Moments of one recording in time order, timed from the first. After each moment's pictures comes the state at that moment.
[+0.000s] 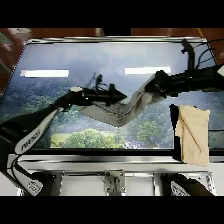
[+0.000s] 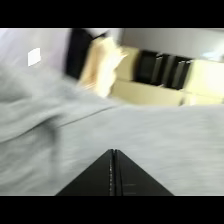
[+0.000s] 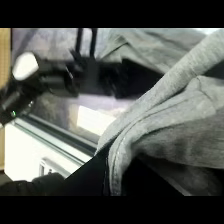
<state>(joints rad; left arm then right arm) -0.41 -1.81 1.37 -0.11 -1.02 -1.13 0.04 -1.15 1.37 -0.79 1.37 1.58</state>
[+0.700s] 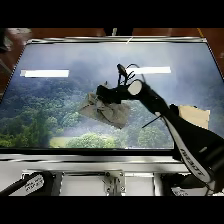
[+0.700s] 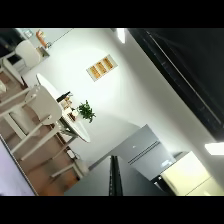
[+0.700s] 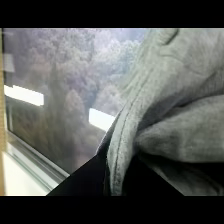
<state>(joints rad) 0.35 -1.15 1.38 -0.31 -1.27 -1.03 0.55 -1.60 1.37 -0.74 0.70 1.69</state>
